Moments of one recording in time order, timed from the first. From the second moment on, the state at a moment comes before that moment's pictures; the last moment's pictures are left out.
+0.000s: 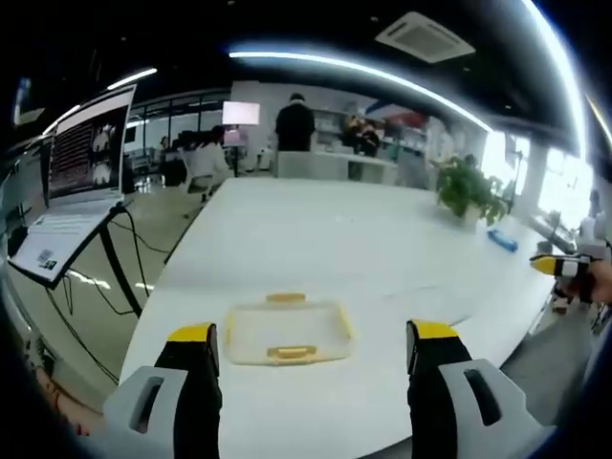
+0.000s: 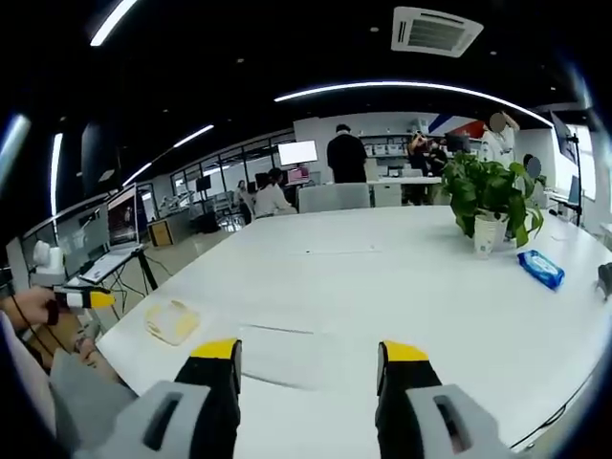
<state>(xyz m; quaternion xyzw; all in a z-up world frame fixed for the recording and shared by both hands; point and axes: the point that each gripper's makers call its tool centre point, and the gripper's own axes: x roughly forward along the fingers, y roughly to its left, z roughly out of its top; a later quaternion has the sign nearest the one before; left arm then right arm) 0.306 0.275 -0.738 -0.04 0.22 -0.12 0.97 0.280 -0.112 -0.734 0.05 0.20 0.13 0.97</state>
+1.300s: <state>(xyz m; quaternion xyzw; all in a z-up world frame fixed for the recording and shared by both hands) 0.312 0.277 -0.742 -0.04 0.23 -0.13 0.96 0.278 -0.101 -0.744 0.06 0.22 0.13 0.96</state>
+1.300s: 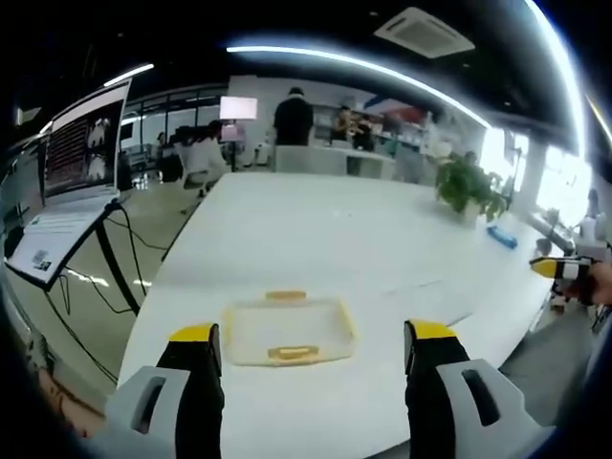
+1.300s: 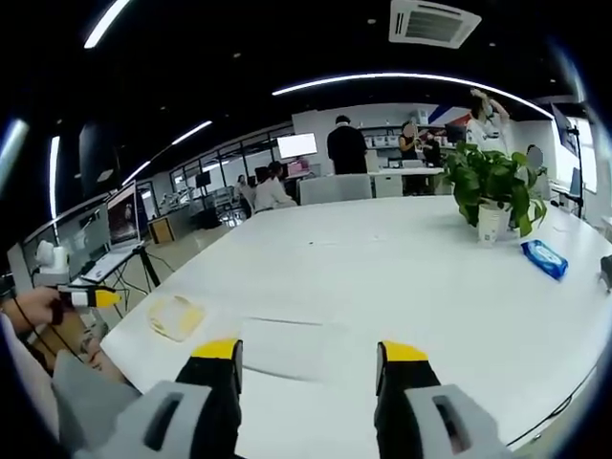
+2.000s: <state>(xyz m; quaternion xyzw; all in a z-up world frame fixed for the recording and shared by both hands) 0.315 0.281 -0.753 -0.04 0.24 -0.13 0.96 0.279 -0.087 -0.751 0.07 0.23 0.14 0.96</state>
